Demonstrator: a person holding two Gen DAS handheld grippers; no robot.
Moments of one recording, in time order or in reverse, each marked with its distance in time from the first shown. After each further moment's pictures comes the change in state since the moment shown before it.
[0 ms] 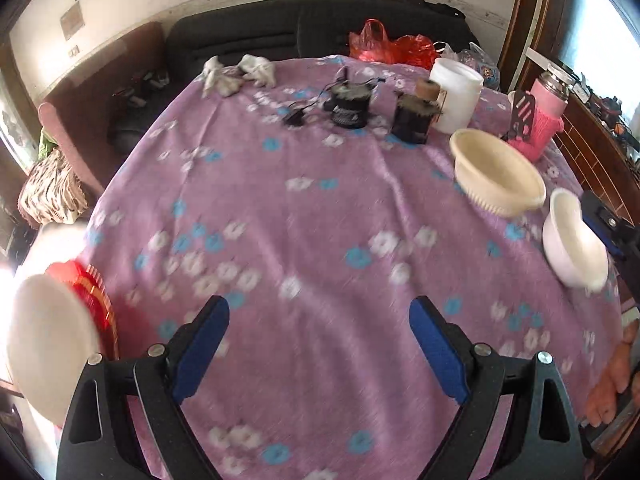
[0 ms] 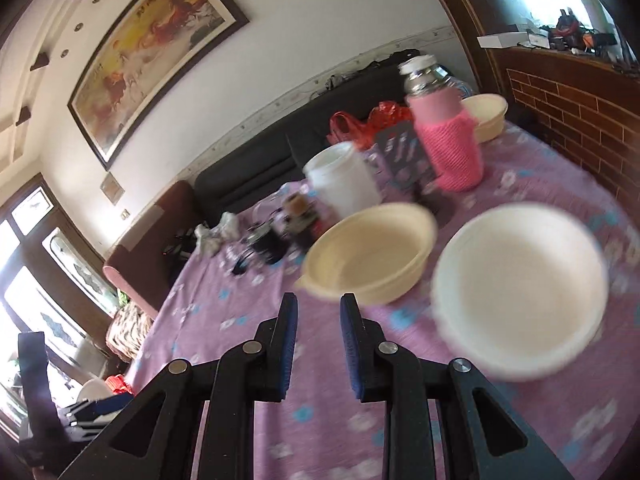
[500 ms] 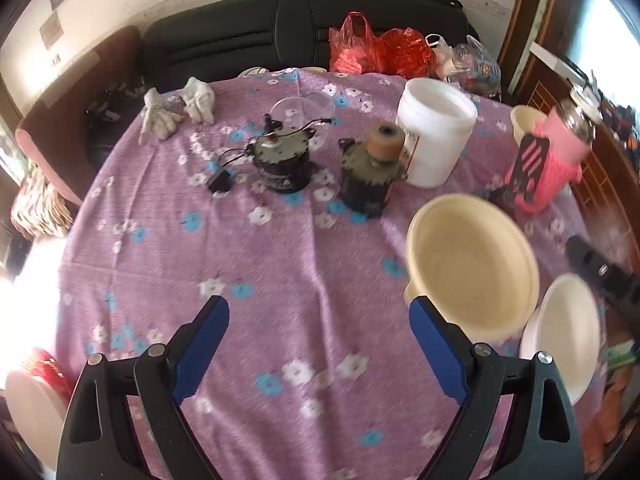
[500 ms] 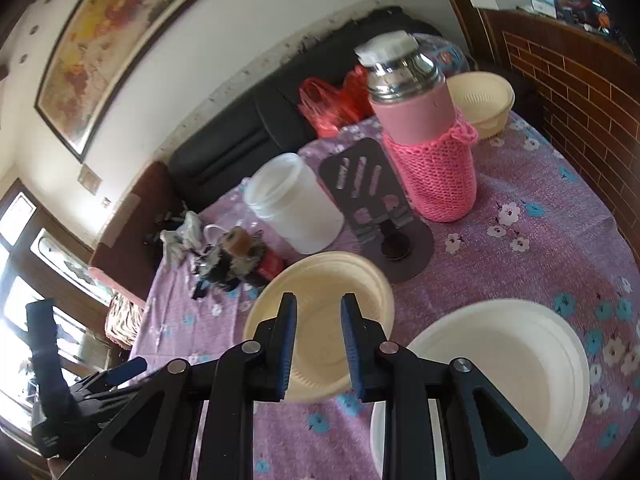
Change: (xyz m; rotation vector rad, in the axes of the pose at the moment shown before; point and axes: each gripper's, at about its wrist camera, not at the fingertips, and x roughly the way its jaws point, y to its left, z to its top) left arm 0.057 -0.076 0.111 -0.002 0.053 -0.005; right arm 0.073 -0.052 0.094 0.074 0.196 -0.033
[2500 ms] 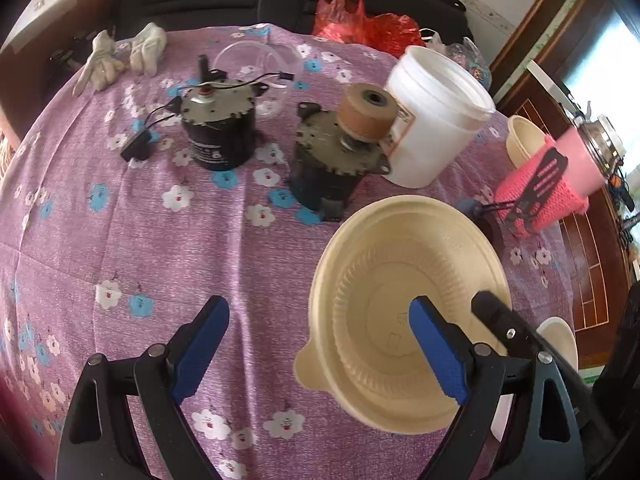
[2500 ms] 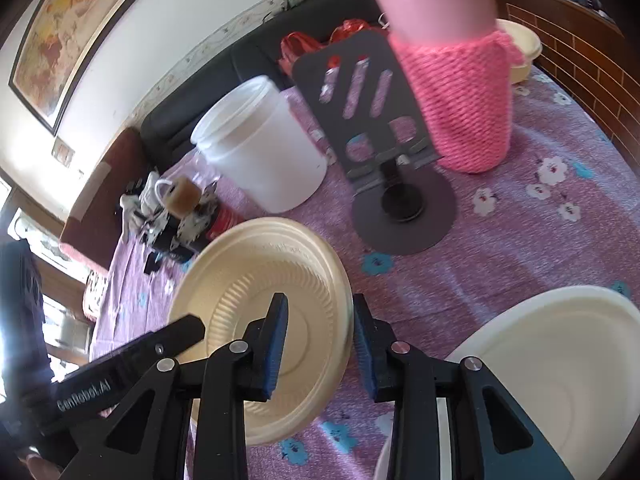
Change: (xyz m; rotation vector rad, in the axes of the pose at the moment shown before) left arm 0.074 -0.007 0.014 -0.118 0.078 -0.190; right arm 0.094 0.007 -0.021 -0.034 0.134 -0.075
